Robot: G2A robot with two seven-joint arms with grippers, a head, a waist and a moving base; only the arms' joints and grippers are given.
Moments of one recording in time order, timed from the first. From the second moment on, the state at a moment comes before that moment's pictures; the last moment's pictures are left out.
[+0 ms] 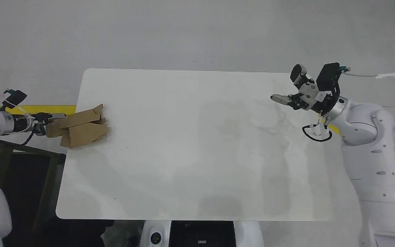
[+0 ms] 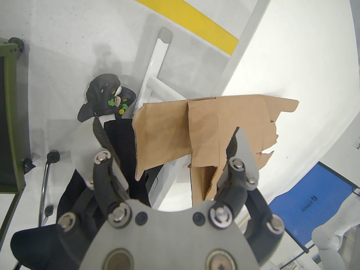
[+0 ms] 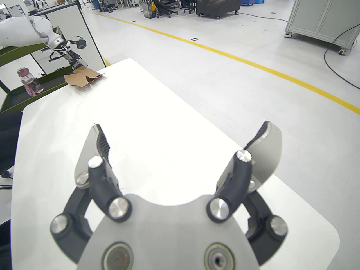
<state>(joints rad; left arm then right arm) 0.41 -0.78 -1.45 -0.34 0.59 -0.39 -1.23 -0.92 -1.01 1.46 -1.36 -0.75 -0.98 0.30</state>
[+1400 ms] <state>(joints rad) 0.56 -0.74 -1.49 -0.89 -0.16 -0.40 -1.42 -0.92 -1.01 1.46 -1.36 -0.75 -0.98 0.30</state>
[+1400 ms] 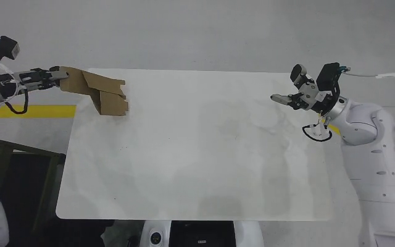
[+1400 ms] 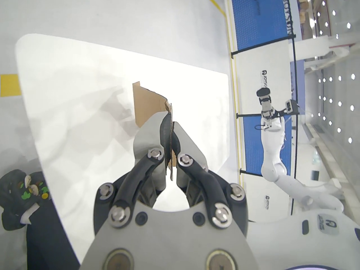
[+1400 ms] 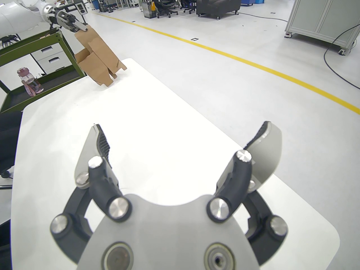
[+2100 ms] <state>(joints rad) 0.51 -0.80 -1.19 -1.30 -0.39 -0.43 -1.39 -0.92 -1.01 1.46 -1.36 -0.75 -0.98 0.30</state>
